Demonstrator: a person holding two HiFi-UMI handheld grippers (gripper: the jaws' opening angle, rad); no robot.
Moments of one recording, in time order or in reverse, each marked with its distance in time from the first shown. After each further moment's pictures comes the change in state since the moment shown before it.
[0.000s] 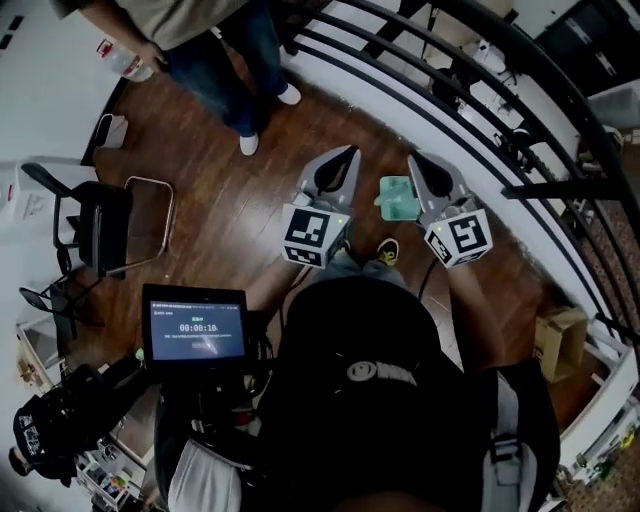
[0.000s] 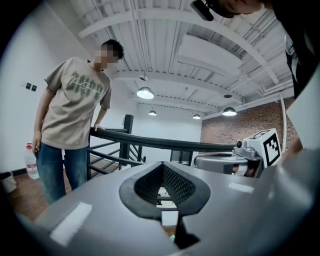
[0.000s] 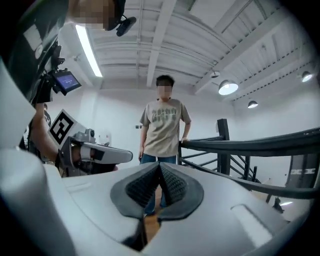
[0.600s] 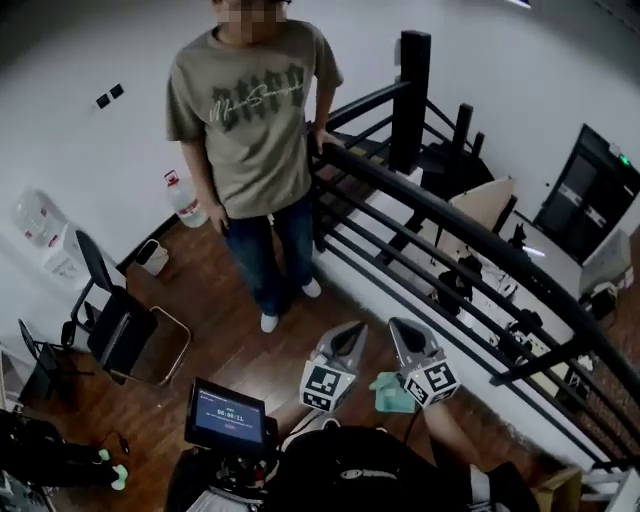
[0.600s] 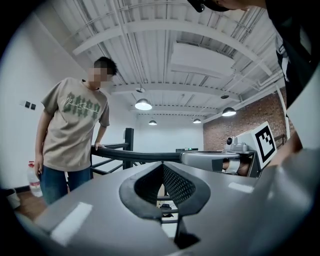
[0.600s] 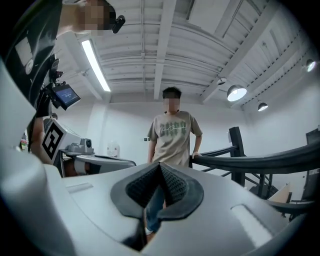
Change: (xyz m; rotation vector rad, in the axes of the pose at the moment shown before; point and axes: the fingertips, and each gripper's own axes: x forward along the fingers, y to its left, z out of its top) left arm 0.019 -0.009 0.042 0.090 -0.081 0.036; right arm 0.035 -0.008 0.051 0.016 -0.114 0.128
